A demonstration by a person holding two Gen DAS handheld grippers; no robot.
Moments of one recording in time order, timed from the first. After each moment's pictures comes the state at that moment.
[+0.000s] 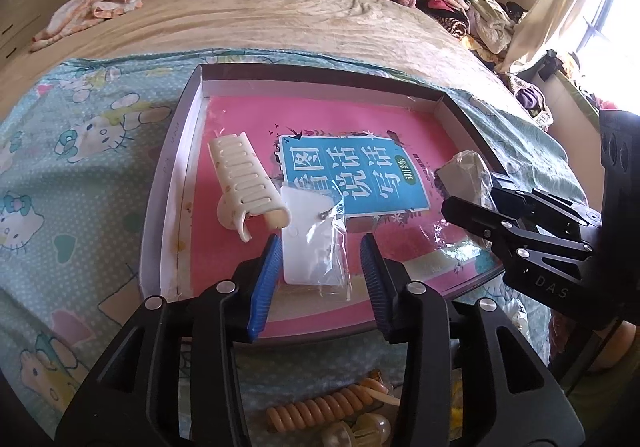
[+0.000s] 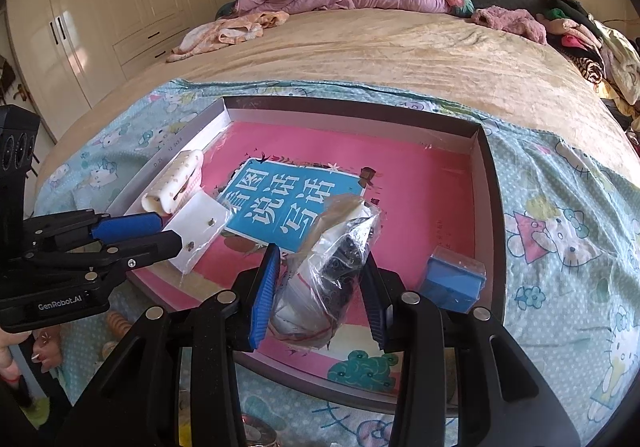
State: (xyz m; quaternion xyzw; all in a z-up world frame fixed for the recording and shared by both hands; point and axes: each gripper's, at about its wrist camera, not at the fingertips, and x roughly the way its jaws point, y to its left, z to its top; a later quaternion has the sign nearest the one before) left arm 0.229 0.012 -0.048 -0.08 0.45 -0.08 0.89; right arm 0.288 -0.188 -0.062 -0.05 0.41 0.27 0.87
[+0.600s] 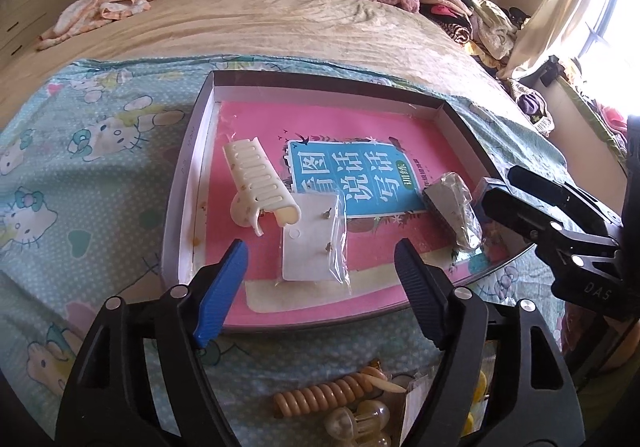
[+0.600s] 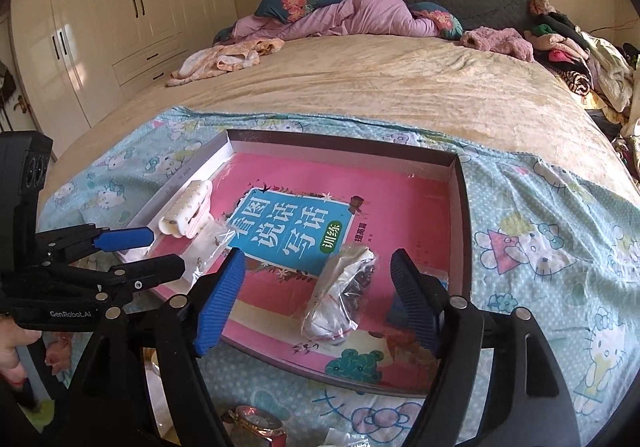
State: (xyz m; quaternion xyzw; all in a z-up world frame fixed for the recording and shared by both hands) left arm 0.220 0.017 -0.038 -0.09 0.44 -0.07 0.89; right arm 0.266 -0.208 -0.028 -0.04 0.36 0.26 0.89
